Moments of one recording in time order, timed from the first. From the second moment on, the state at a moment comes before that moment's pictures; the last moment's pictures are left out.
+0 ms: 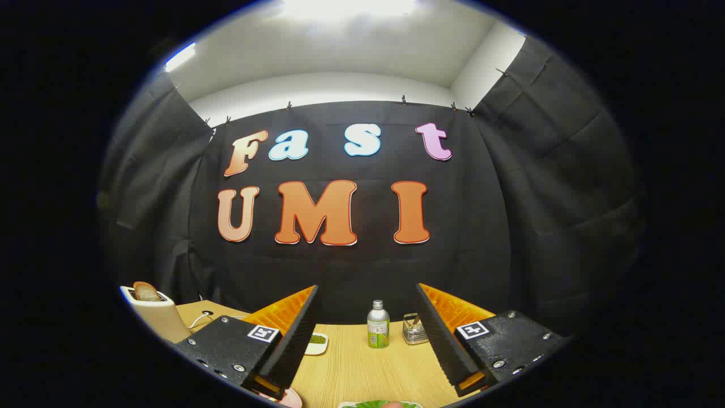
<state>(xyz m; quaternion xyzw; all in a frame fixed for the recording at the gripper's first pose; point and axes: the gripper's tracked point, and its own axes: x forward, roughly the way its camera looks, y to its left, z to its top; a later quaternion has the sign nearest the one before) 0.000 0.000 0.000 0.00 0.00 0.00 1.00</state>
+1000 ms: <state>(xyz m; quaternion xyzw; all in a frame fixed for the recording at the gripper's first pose) -0.001 -0.007 -0.036 -0.01 0.06 0.01 1.00</state>
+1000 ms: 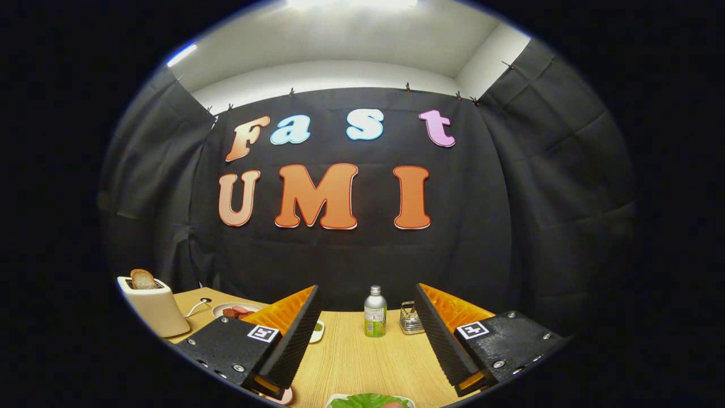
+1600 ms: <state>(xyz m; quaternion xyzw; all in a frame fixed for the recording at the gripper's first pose) -0.011 0.001 -0.094 -0.04 0.15 0.04 0.99</state>
